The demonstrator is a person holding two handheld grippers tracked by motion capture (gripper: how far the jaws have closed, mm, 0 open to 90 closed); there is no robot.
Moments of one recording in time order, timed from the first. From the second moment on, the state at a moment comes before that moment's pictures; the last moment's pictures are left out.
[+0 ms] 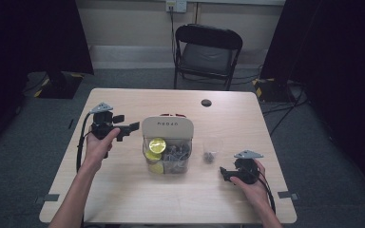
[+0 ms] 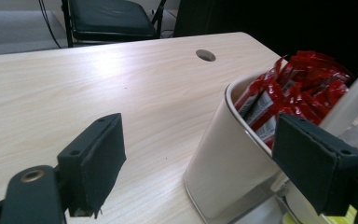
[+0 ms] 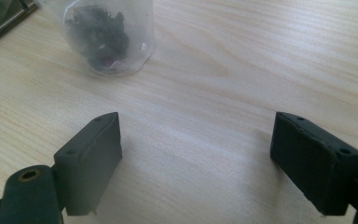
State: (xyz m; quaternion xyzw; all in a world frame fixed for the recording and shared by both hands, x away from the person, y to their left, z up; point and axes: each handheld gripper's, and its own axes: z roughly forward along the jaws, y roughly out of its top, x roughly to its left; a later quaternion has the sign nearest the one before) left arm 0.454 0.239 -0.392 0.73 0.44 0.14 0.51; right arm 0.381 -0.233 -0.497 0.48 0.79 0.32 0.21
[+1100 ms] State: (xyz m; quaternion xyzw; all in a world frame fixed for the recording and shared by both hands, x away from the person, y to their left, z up) left arm 0.452 0.227 -0.387 0.72 0.43 0.14 0.52; right arm 0.379 -0.234 -0.500 0.48 0.78 0.34 0.22
